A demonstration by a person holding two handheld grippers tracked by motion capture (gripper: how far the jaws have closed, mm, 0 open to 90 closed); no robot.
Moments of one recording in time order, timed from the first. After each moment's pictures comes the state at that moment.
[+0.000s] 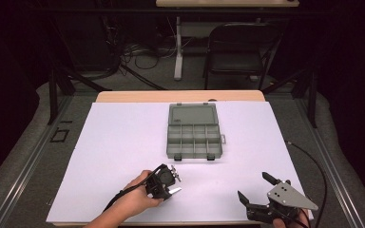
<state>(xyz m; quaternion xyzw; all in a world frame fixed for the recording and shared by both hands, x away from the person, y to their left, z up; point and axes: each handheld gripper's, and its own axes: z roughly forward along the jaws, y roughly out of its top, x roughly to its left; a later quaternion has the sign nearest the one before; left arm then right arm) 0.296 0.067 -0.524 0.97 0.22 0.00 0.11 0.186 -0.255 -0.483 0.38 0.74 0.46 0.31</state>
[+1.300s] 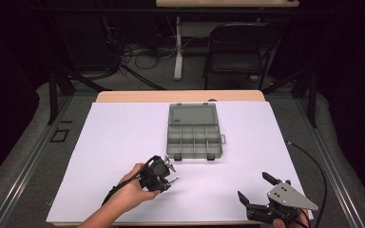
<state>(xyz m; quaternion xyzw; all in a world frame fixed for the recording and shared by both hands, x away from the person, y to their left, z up) 0.304 0.083 -0.495 0.95 0.25 0.01 0.17 0.186 -0.255 -0.483 0.38 0.74 0.46 0.31</state>
